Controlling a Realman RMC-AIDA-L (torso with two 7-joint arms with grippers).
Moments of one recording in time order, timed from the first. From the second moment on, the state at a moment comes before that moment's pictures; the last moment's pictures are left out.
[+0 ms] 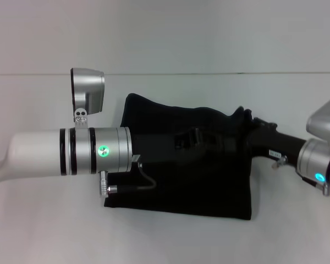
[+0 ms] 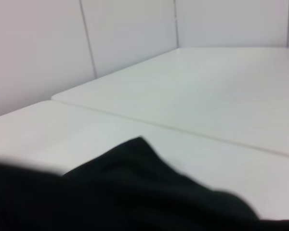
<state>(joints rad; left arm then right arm) -0.83 -2.16 0.60 0.34 2.01 1.46 -2.20 0.69 2.10 -0.61 -0.22 -1.79 -0.97 1.02</state>
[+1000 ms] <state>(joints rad) -0.84 -2.17 0.72 0.25 2.01 1.39 -2.13 0.65 2.09 -0.45 -0.27 -1.58 -0.89 1.02</state>
